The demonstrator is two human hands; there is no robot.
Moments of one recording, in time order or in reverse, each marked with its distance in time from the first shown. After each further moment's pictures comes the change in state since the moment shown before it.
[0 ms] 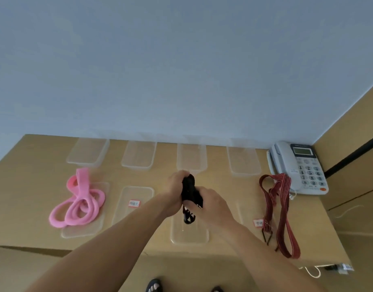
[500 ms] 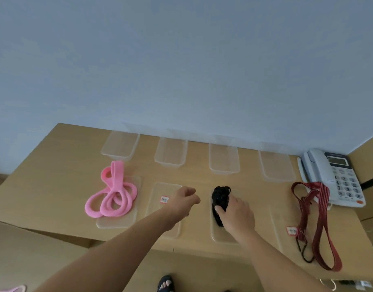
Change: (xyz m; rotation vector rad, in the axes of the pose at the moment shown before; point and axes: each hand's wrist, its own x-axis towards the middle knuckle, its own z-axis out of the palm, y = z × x) left_hand -0.006 -0.015 -0.112 0.538 -0.095 0.037; right_hand 0.019 0.003 0.065 -0.509 0.083 0.336
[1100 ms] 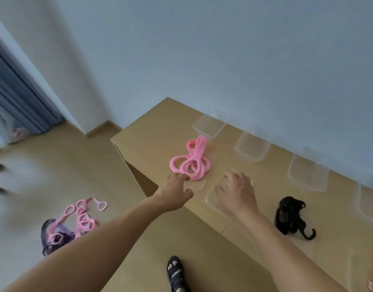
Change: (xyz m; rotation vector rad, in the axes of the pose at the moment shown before) left_hand -0.134 -0.086 -0.109 0.544 0.512 -0.048; right_hand -0.070 -0.152 -0.017 0.169 -0.080 -0.623
